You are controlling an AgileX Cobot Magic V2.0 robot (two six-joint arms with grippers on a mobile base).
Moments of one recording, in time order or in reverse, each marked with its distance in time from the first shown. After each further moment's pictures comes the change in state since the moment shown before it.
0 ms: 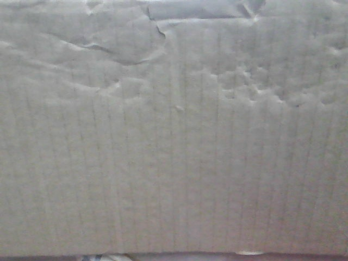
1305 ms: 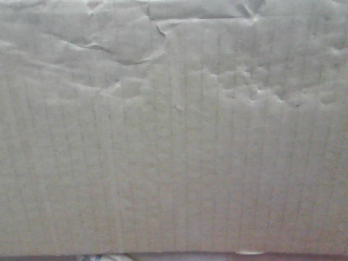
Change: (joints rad) left arm -1.007 0.076 -0.553 0.484 0.184 -0.942; right arm 0.000 0.000 0.000 0.000 0.000 0.000
